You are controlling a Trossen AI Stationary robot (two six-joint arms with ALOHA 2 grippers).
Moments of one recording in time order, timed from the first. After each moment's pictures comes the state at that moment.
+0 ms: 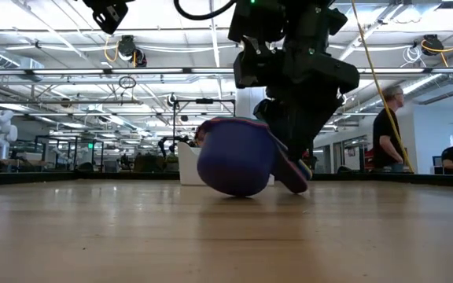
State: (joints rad) left arm -0.25 0.96 0.78 -0.22 -0.08 -0.18; right arm 0.08 1.86 1.27 -0.70 -0.10 -0.07
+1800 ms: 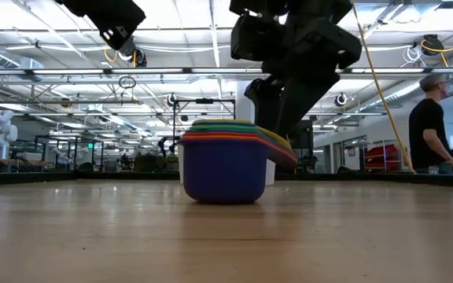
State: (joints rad) left arm -0.25 1.08 0.78 -0.21 -0.04 -0.19; right arm 0.13 1.81 1.27 -0.62 -0.14 -0.10
